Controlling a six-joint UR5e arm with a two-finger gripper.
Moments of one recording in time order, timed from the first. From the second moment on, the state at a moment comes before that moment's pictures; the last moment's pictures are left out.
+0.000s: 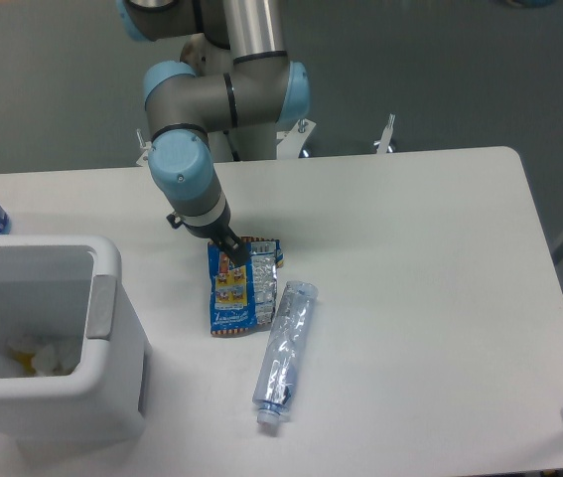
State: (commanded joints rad) arm 2.19 -1.83 -2.04 -0.99 1.68 1.00
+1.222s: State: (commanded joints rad) arm 2.18 -1.86 -1.99 -0.93 1.81 0.99
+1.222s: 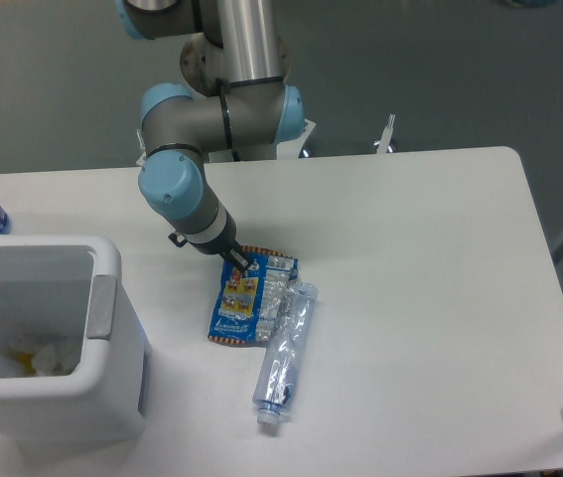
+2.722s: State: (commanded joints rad) arm 2.45 -1.63 -1.54 -1.04 1.01 0.55
